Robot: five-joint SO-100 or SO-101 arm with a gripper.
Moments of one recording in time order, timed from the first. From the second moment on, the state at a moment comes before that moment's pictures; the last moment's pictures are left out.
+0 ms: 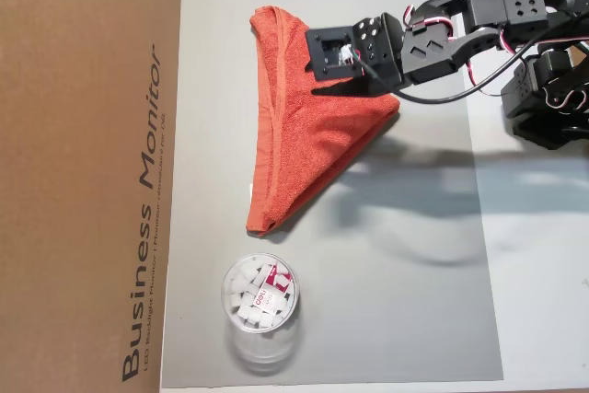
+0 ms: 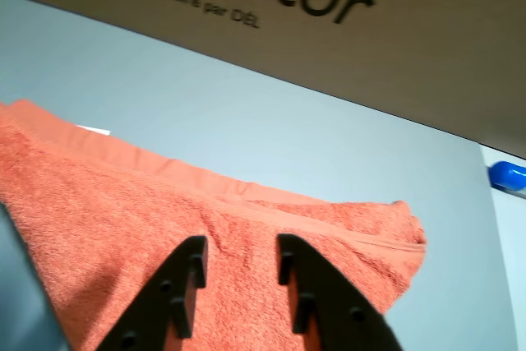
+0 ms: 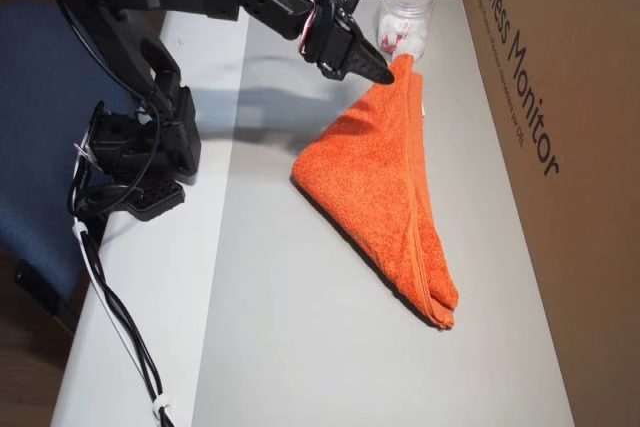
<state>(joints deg) -0.4 115.5 117.9 26.5 70.5</state>
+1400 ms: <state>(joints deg) 7.5 153.0 131.5 43.1 89.8</state>
